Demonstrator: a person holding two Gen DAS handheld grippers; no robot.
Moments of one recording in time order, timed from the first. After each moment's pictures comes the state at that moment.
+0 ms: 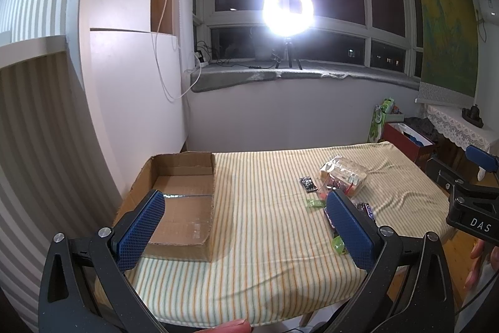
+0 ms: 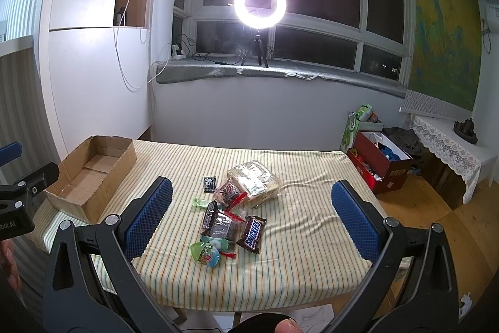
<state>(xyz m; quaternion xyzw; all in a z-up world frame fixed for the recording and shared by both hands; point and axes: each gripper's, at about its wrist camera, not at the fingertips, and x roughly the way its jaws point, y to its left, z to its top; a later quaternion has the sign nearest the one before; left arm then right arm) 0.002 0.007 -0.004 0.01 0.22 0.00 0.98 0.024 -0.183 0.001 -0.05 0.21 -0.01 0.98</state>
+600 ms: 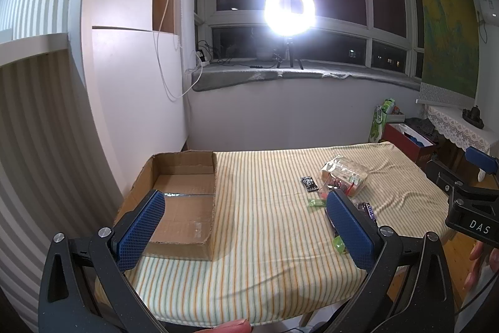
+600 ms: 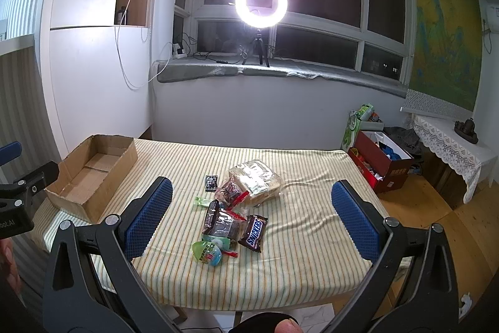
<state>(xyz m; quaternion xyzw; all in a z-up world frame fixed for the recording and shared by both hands) 0.002 0.011 -0.003 0.01 0.22 0.00 0.98 0.023 -0.180 0.001 -0.05 0.21 -0.01 0.98</state>
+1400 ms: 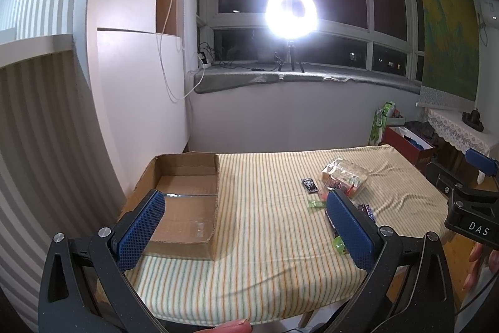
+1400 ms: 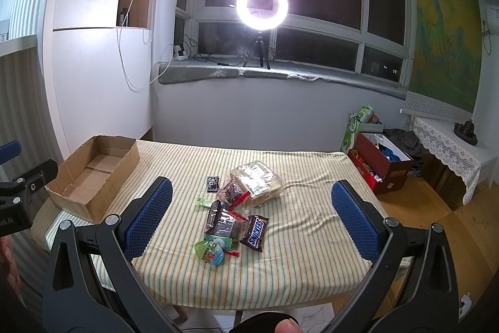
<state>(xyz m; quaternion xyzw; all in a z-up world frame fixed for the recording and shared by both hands) -0.002 0.012 0.000 0.00 0.22 0.00 0.98 0.020 -0.177 0.005 -0.05 0.21 -0.01 0.98</state>
